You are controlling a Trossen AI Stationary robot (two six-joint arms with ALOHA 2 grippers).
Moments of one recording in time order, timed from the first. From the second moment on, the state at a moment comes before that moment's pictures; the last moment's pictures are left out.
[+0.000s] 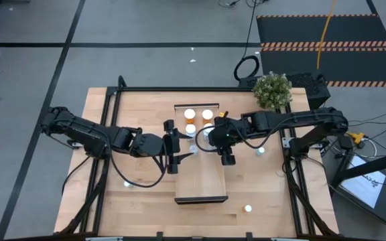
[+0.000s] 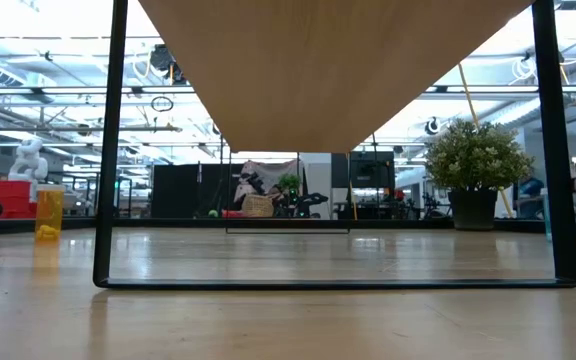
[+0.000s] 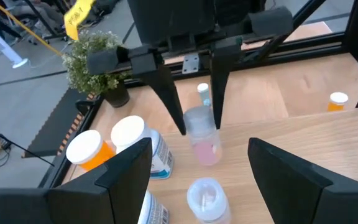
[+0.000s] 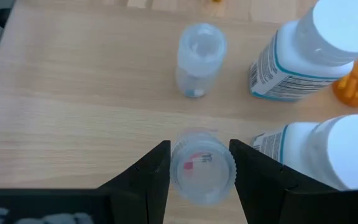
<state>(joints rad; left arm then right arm) -0.28 1.40 1.23 -0.26 -0.43 0.08 0.07 1.52 1.40 -0.81 -0.03 -0.07</state>
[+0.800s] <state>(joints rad) -0.28 1.40 1.23 -0.26 -0.43 0.08 0.07 1.52 1.40 -0.81 -0.02 -0.07</state>
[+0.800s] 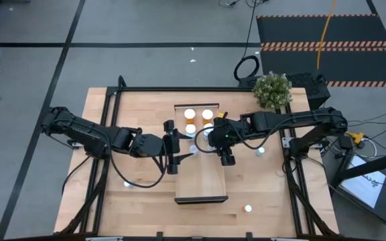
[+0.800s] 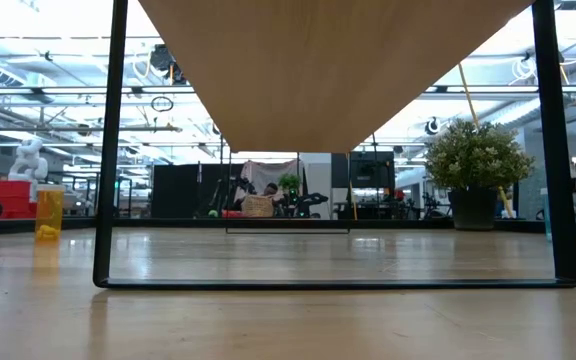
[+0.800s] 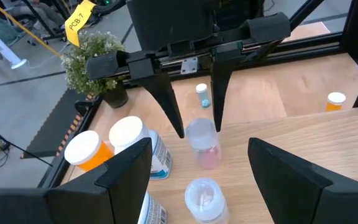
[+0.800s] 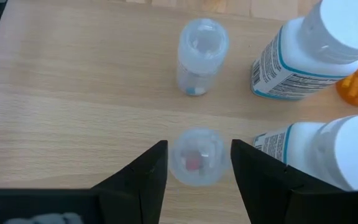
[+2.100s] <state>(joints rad) -0.29 1.40 1.23 -0.27 -0.41 0.04 0.24 1.37 1.12 -0.62 0.28 0.20</state>
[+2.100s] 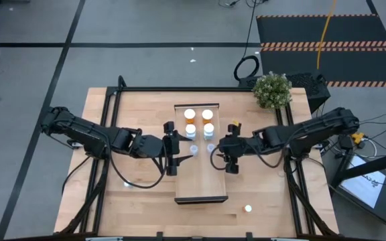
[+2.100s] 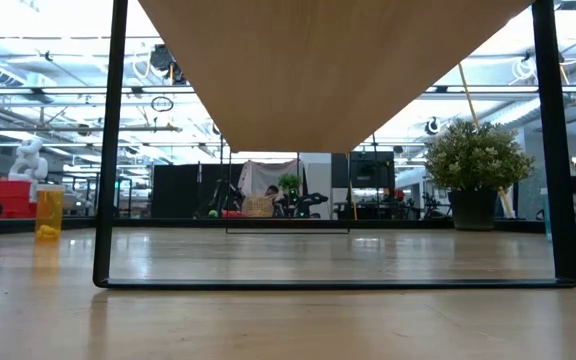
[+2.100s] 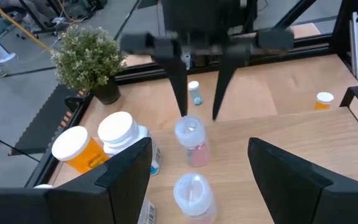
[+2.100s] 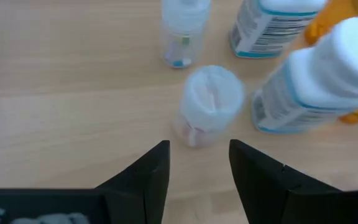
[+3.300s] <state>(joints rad) -0.30 1.40 1.23 -0.31 -0.41 0.01 0.26 1.29 0.97 -0.43 0.26 0.25</state>
